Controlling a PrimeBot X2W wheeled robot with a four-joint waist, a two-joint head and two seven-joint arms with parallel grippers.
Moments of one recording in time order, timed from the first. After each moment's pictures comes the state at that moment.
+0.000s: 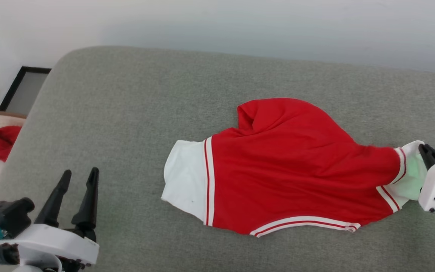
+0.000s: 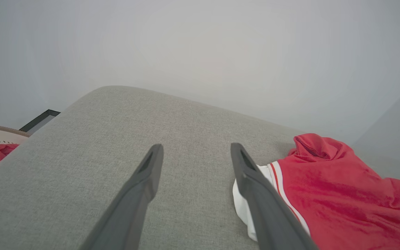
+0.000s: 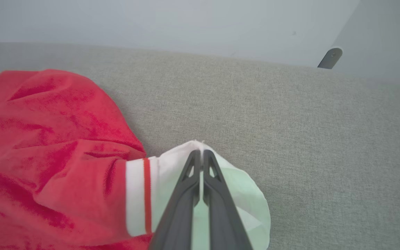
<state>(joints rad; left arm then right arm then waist) -0.08 0.60 -0.28 -0.02 -0.89 0.11 -0.23 -0.32 -0.27 -0.12 0.10 0.28 0.13 0.55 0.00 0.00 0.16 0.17</state>
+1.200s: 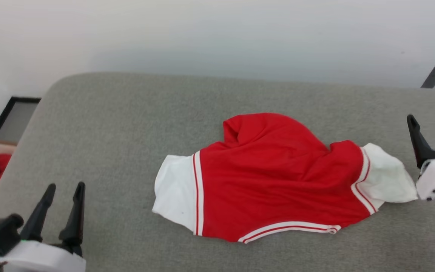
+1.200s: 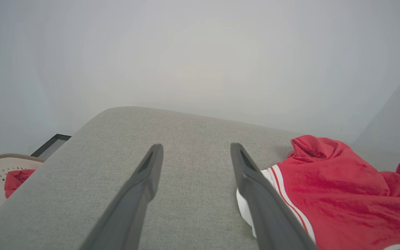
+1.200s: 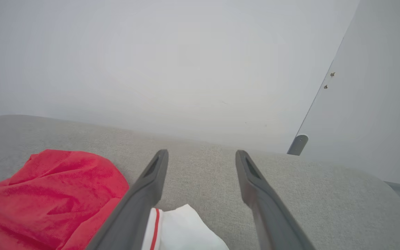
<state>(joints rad) -0.02 0.63 -0.25 -0.01 -0.83 0.11 -0.25 -0.40 -0.33 -0.03 0.20 0.31 0.13 0.22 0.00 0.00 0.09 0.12</state>
